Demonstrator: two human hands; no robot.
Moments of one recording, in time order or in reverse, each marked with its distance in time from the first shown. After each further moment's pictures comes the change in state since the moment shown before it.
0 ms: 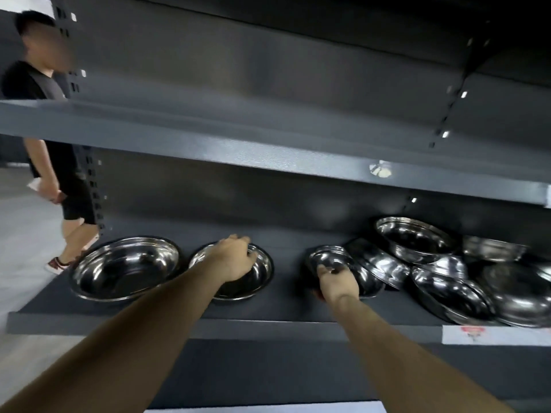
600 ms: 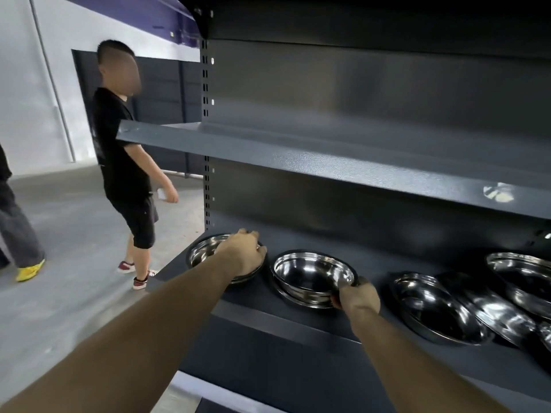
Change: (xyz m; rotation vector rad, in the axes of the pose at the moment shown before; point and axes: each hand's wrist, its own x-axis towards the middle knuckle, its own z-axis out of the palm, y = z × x) left_hand -0.068 -0.093 -0.062 0.060 0.094 -0.318; right_hand -0.036 -0.014 0.101 -0.108 -0.169 -0.085
